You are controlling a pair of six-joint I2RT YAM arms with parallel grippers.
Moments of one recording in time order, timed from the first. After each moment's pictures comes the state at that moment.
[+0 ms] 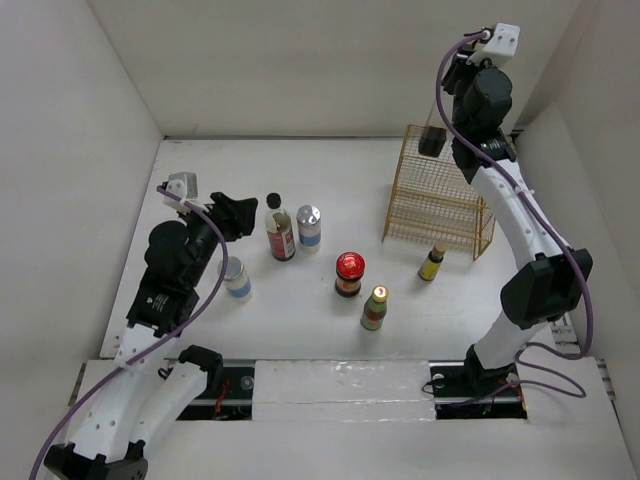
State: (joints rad) left arm -0.33 0.66 0.81 -0.18 -0.04 -0.49; right arm 0.23 1.68 1.74 0.23 0.40 0.00
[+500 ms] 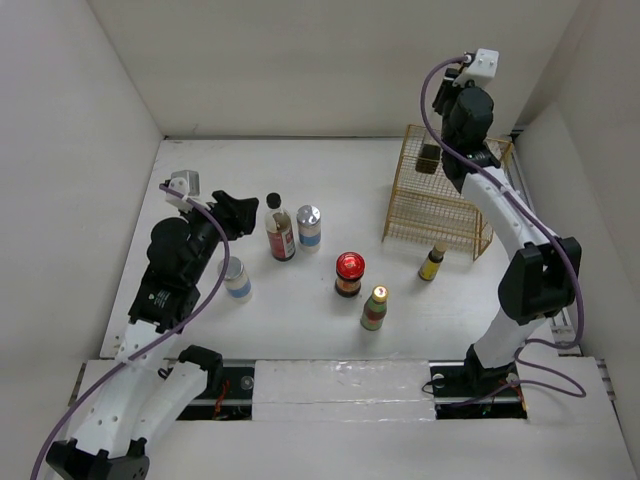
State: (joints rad) left arm -0.32 0.68 0.81 -0.18 -0.02 -0.49; right arm 0.23 1.71 1.60 0.33 0.42 -0.01
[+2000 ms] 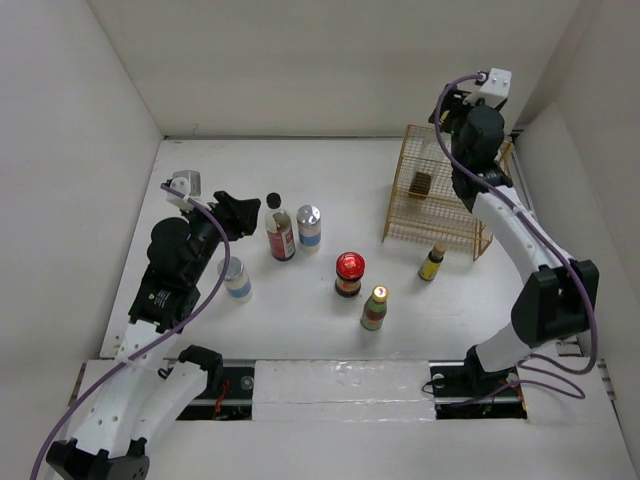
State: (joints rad) left arm -0.32 0.69 0.81 -0.18 0.00 -0.49; right arm 0.21 1.58 1.38 0.33 0.38 0.10
